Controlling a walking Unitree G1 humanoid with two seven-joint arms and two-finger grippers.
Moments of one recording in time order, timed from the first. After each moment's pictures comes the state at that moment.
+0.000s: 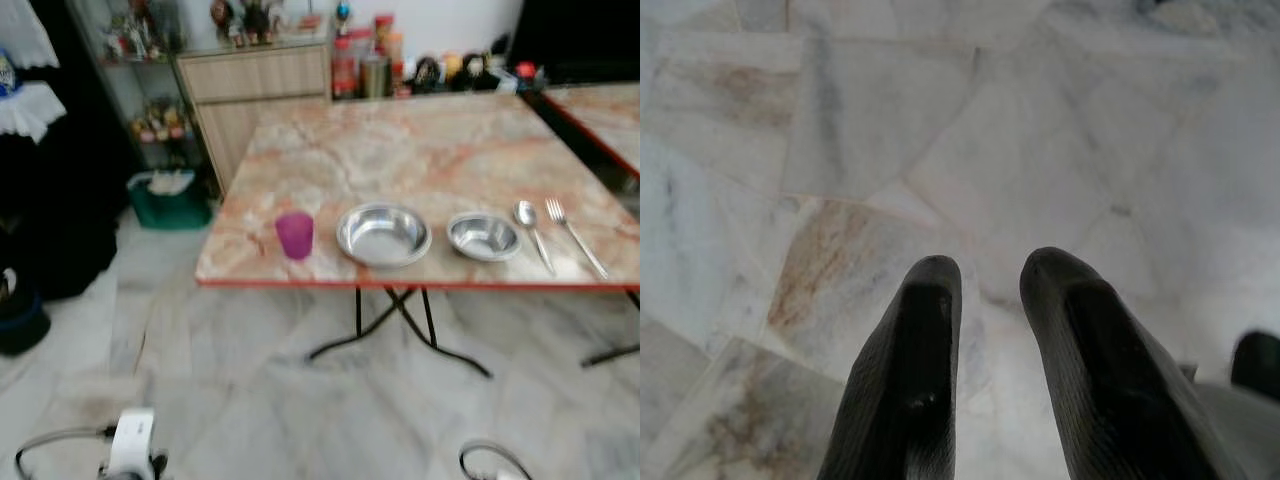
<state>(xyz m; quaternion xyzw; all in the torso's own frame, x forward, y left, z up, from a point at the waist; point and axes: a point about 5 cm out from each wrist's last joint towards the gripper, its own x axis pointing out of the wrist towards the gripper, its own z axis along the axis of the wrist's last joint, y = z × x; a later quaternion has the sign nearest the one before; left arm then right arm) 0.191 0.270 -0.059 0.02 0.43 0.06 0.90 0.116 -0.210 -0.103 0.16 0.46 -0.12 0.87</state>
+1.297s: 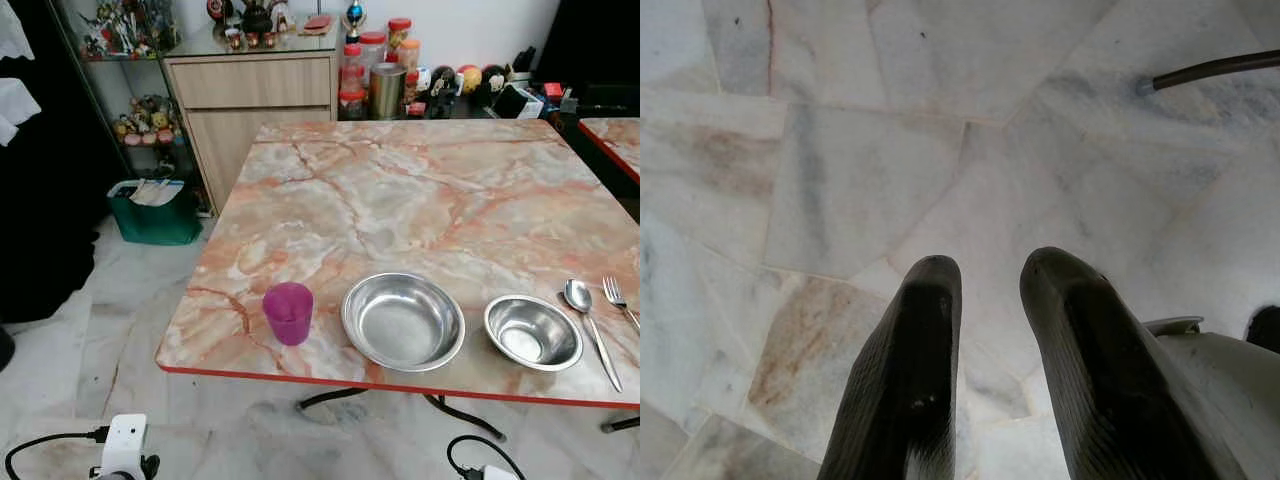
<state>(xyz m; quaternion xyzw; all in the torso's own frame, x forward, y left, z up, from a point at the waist) 0.185 0.278 -0.059 0.03 0.44 0.06 0.90 0.120 -0.202 -0.103 0.15 0.45 -0.10 0.87</state>
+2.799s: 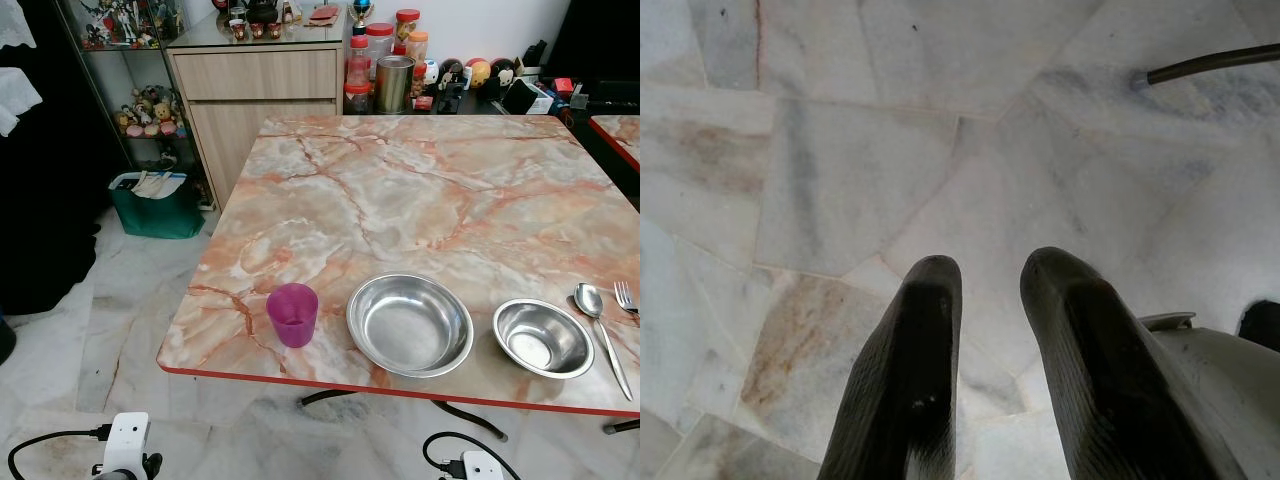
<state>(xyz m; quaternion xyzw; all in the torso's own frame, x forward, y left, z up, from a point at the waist) 0.187 0.277 -0.058 0.03 0.44 0.05 0.90 0.134 -0.207 -0.096 -0.01 0.44 -0.02 0.90</state>
